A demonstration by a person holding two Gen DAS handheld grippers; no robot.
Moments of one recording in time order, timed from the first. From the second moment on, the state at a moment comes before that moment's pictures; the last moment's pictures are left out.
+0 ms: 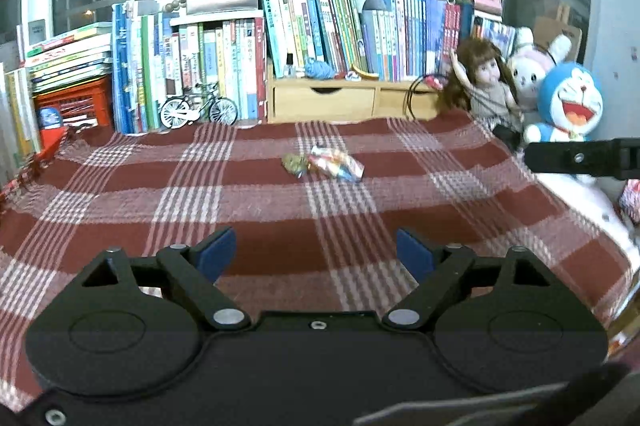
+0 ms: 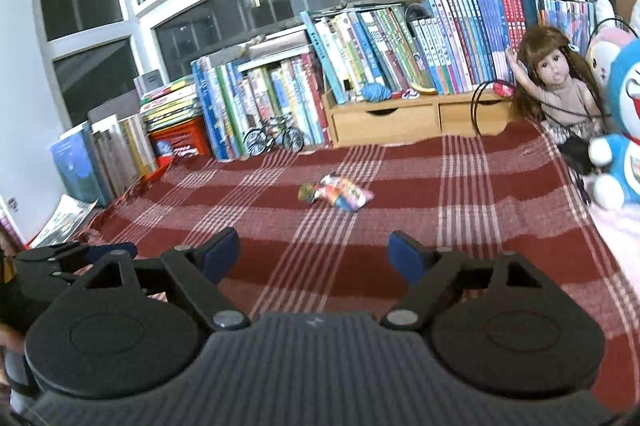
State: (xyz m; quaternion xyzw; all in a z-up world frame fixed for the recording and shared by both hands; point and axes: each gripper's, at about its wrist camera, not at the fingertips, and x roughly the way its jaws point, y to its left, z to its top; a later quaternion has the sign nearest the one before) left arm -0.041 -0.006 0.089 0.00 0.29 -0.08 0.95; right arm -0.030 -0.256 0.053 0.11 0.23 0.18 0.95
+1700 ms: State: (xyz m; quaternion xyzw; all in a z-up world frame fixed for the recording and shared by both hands) left arm 0.248 0.004 -0.032 -0.19 0.40 -0.01 0.90; right arm 0.214 -0.175 -0.064 -0.02 0.28 0.23 0.93
